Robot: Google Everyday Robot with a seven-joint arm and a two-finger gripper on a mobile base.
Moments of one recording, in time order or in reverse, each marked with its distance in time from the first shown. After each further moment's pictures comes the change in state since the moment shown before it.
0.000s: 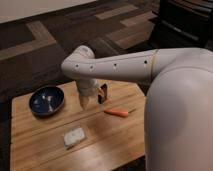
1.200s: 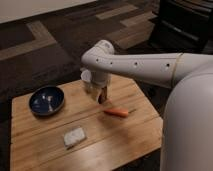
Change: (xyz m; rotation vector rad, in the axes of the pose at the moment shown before) arm -0.013 -0.069 0.017 -0.078 -0.154 -0.020
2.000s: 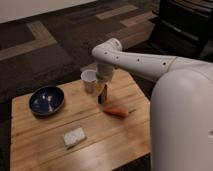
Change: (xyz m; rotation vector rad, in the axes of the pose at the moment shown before) arm -0.023 -0.033 0.028 -0.065 -0.032 -0.019
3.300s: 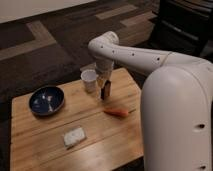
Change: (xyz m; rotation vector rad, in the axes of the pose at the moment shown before) arm -0.005 -0.036 -0.047 0.123 0.086 -0.062
